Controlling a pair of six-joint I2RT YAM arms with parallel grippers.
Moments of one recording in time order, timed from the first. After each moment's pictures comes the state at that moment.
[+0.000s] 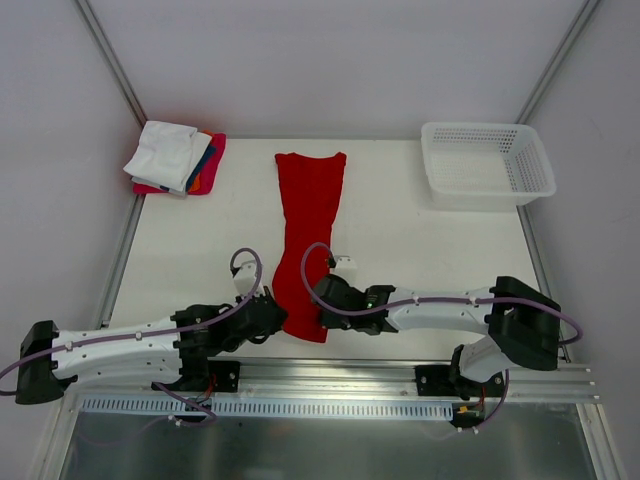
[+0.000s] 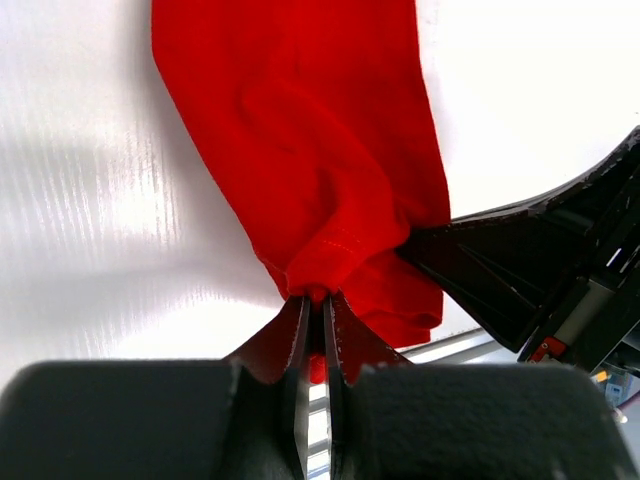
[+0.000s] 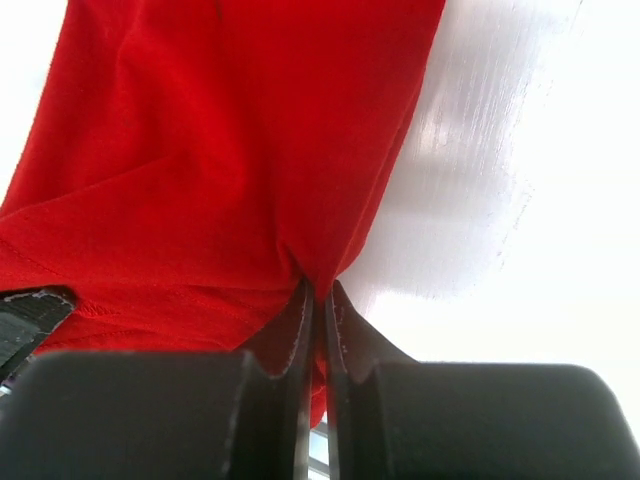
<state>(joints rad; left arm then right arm) -1.27 0.75 0.44 -0.52 -0.57 -1.20 1.26 1.50 0.81 -0.31 0.32 1.07</state>
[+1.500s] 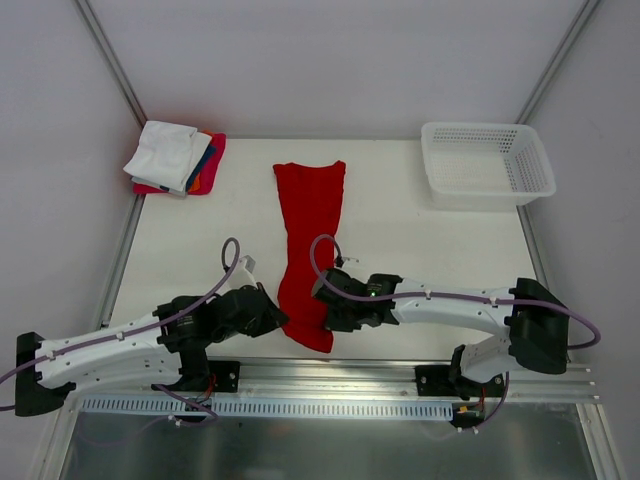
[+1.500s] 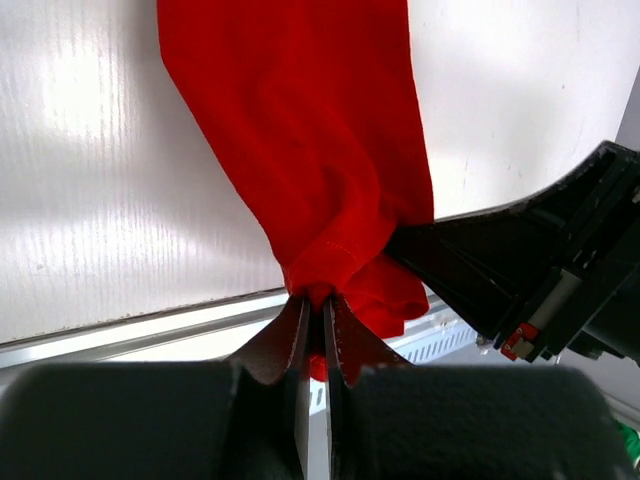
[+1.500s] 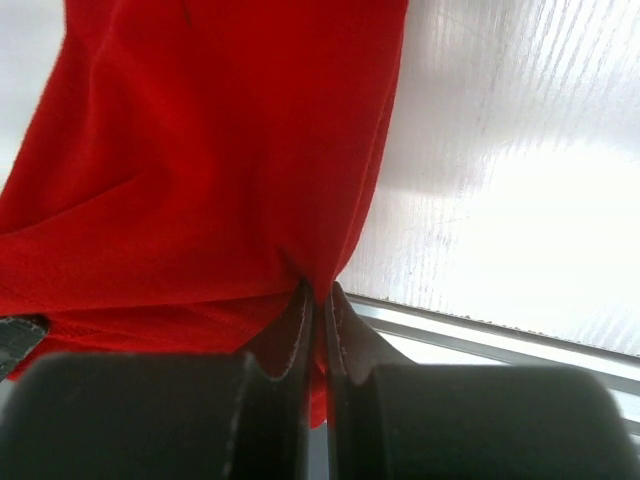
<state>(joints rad) -1.20 0.70 0.58 -0.71 -0.34 -1.36 1.25 1.45 0.96 -0.67 0.19 1.22</state>
